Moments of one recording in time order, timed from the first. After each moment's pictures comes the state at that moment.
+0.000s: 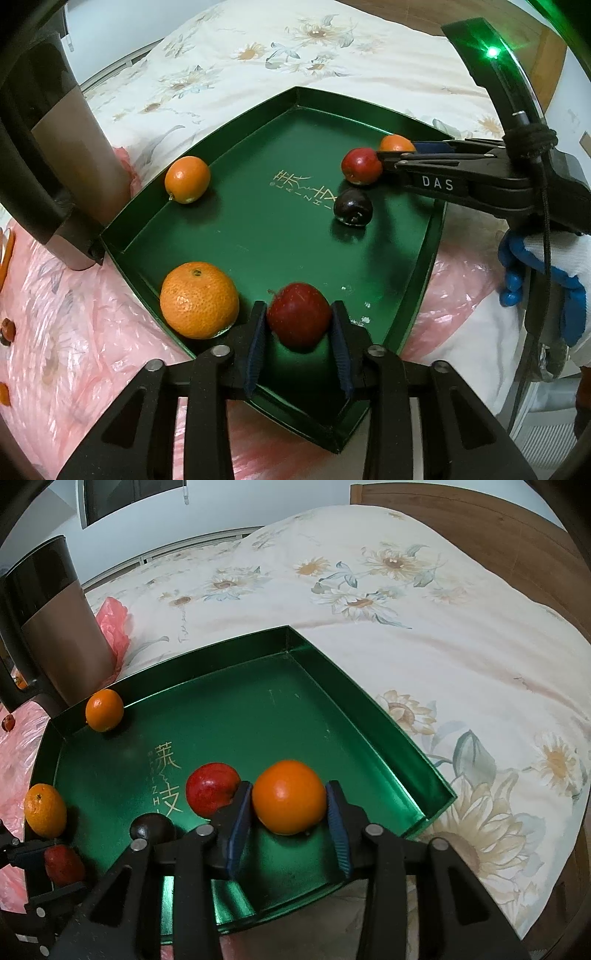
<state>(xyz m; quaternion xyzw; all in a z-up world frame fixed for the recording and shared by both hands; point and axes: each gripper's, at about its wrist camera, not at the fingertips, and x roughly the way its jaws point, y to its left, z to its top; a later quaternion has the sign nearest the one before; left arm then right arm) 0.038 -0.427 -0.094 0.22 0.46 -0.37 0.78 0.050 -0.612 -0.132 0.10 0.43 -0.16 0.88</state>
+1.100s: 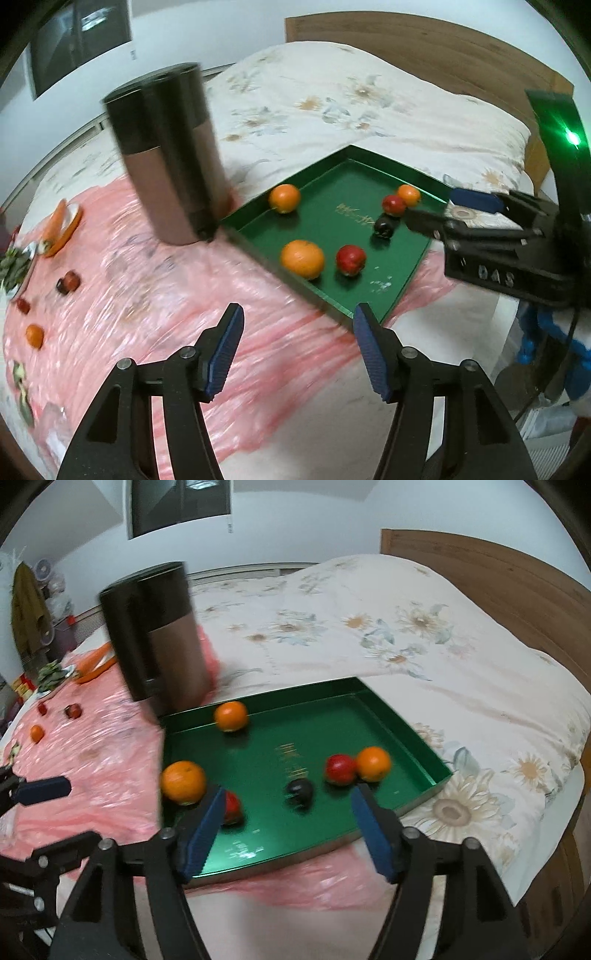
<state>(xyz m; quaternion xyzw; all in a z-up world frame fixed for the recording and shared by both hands) 0.003 -0.318 -0.022 0.16 0.40 -0.31 0.85 -0.014 -0.496 -0.051 0.06 0.38 -0.11 0.92</state>
